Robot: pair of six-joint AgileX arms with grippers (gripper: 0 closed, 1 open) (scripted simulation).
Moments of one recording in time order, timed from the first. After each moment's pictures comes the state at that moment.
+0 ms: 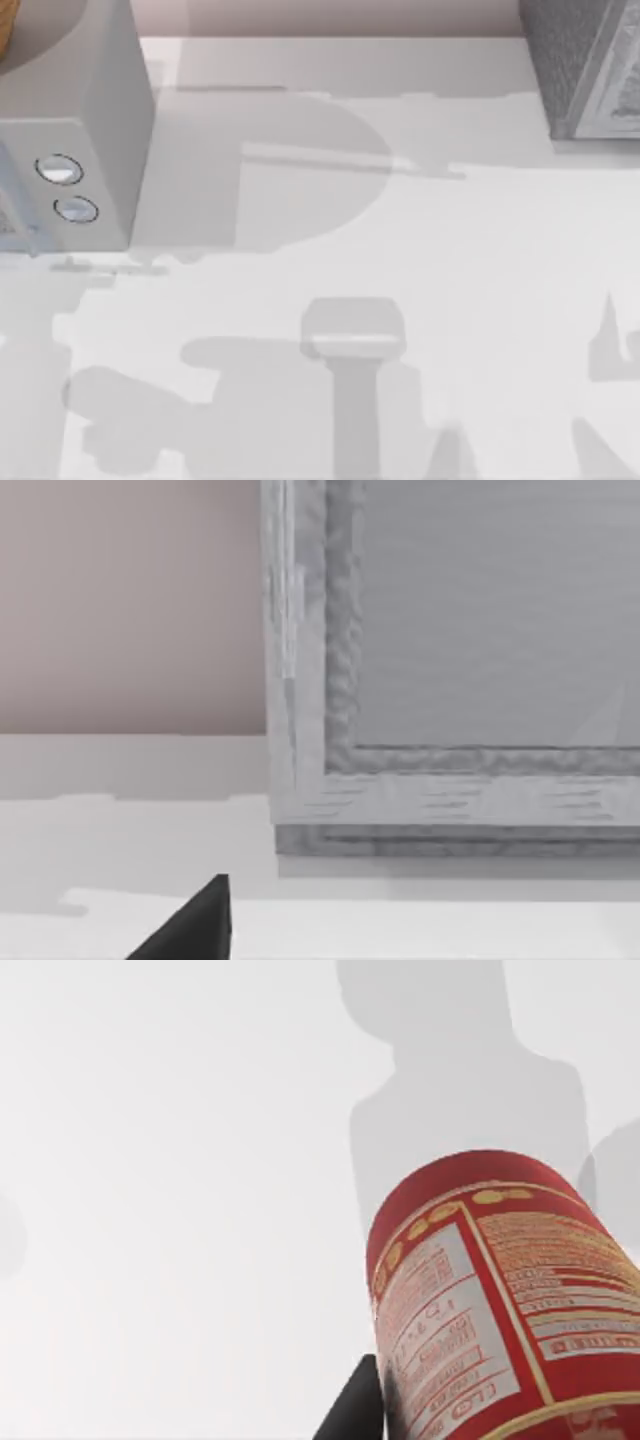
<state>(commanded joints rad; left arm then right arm) 0.10 1.40 1.19 -1.22 0.02 0.19 0.00 0.00 0.00 0.00 0.00 0.00</state>
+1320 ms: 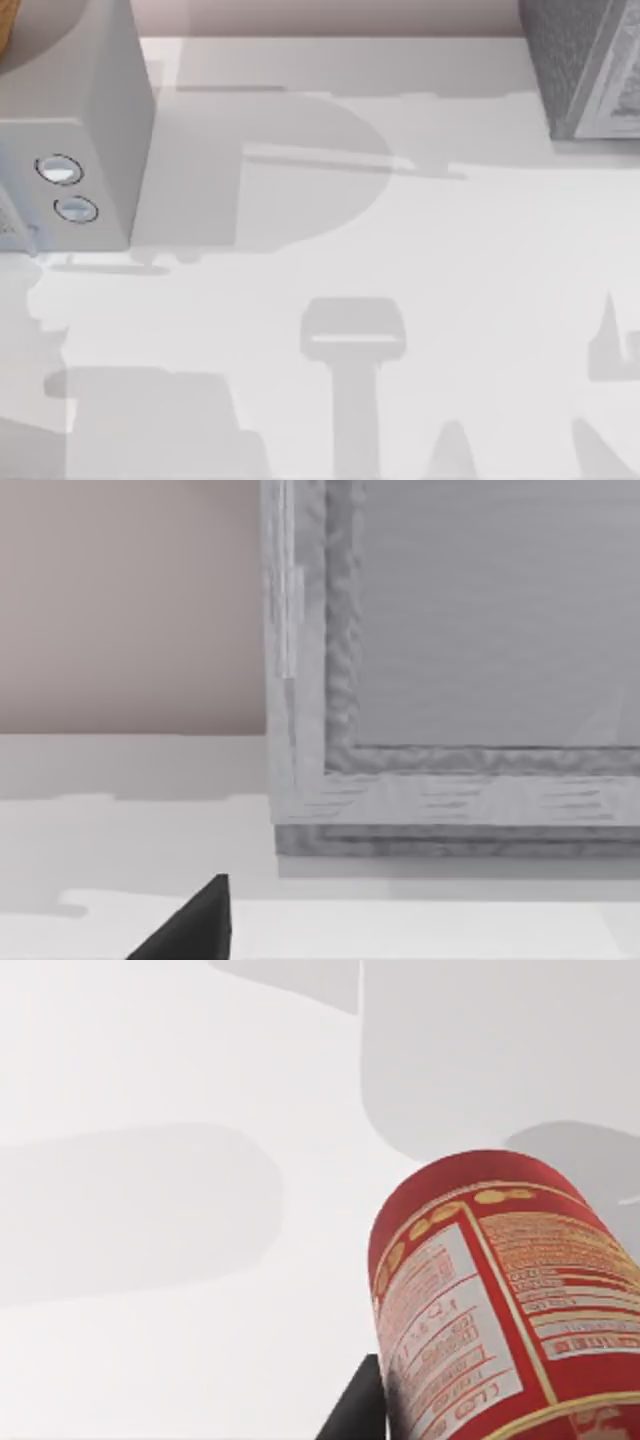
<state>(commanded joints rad) 0.27 1.41 0.93 -1.08 -0.01 0.28 0.00 0.00 0.00 0.00 0.00 0.00</state>
